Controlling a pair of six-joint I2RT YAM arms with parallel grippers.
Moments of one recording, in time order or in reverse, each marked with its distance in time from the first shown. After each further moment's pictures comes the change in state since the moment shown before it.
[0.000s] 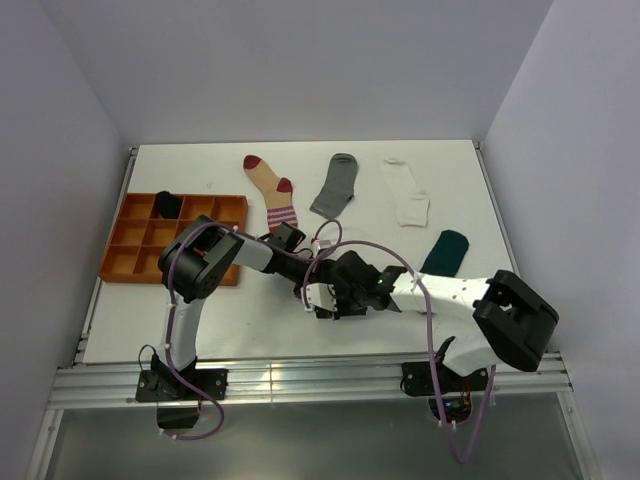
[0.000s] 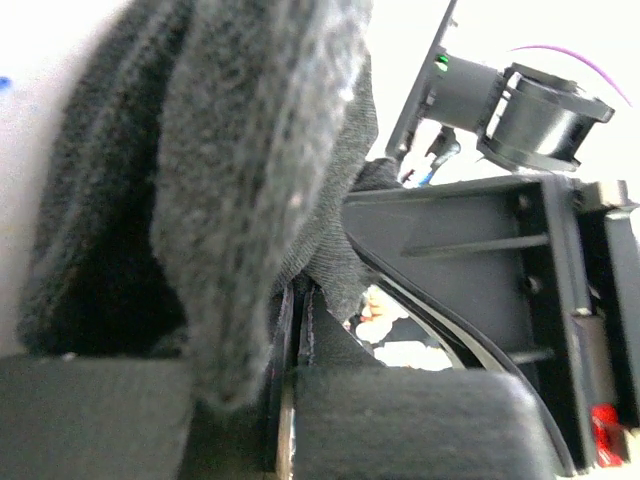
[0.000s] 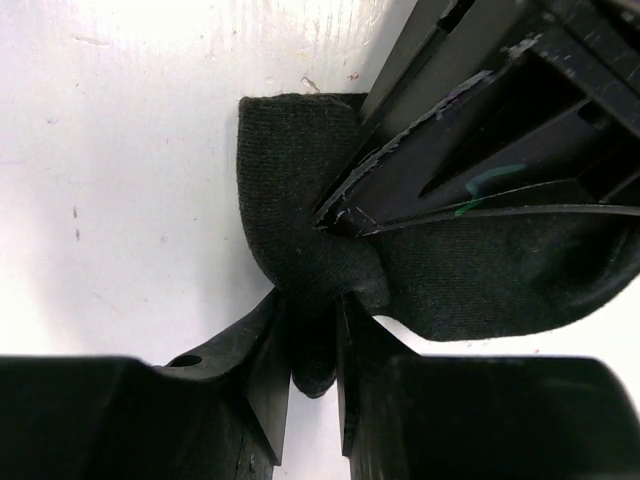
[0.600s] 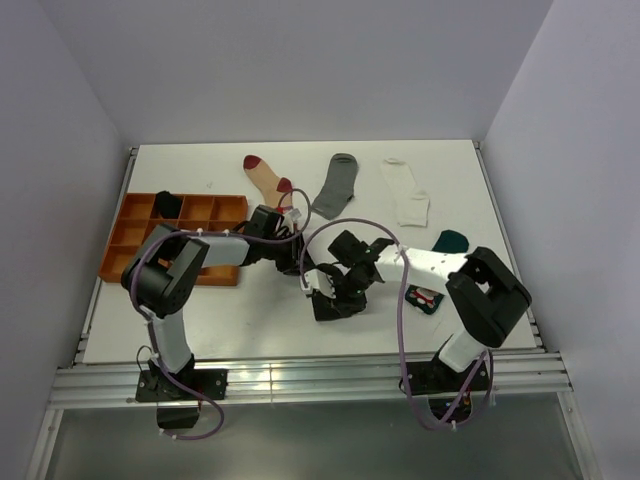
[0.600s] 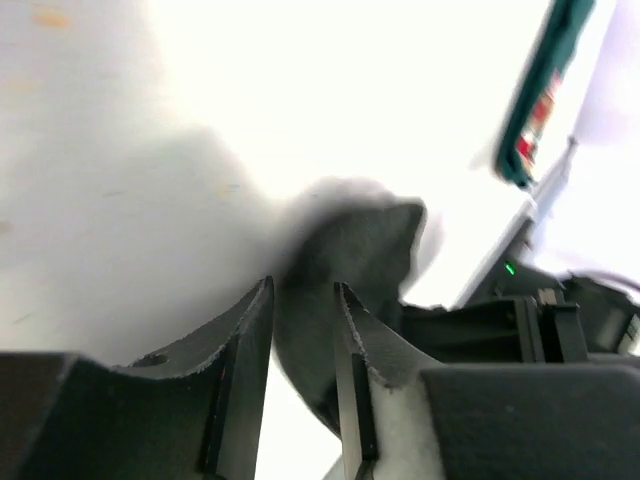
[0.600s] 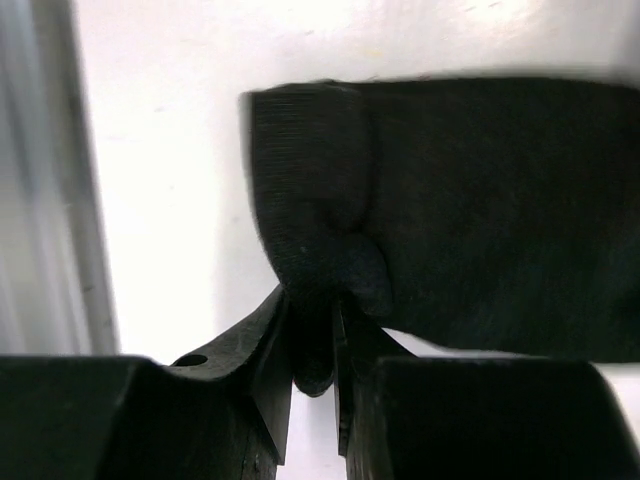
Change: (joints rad) left arm 0.098 -0.223 -0.071 0.031 -0.474 -0.053; right arm -0.131 0.182 0.220 -0.306 -0.259 -0.055
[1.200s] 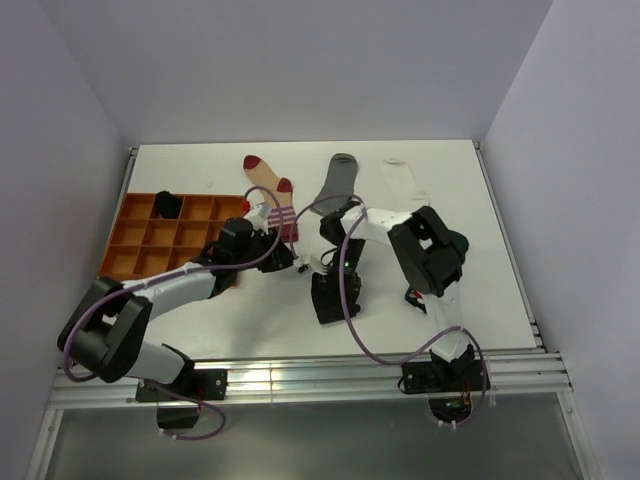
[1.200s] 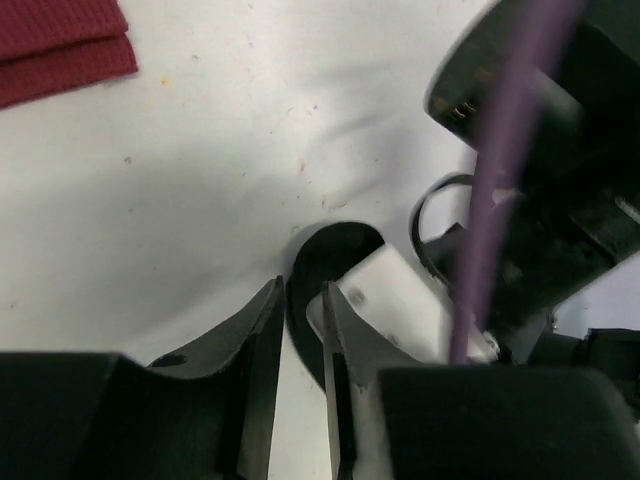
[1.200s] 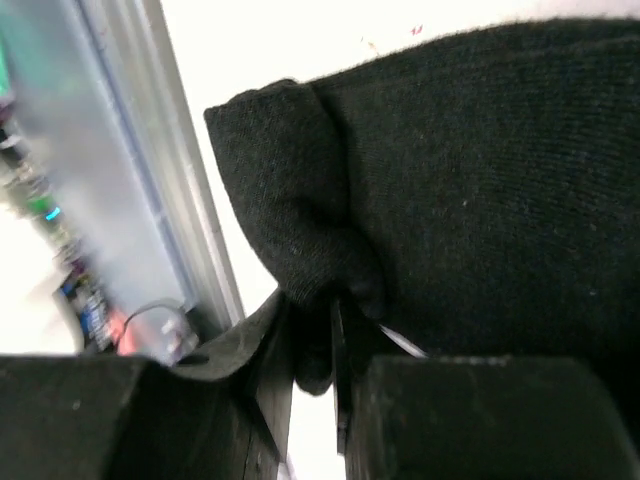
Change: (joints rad) left arm -0.004 -0.459 -0.306 0.171 -0.312 0.000; right arm -0.132 0.485 0.496 -0.626 -0.193 -0.051
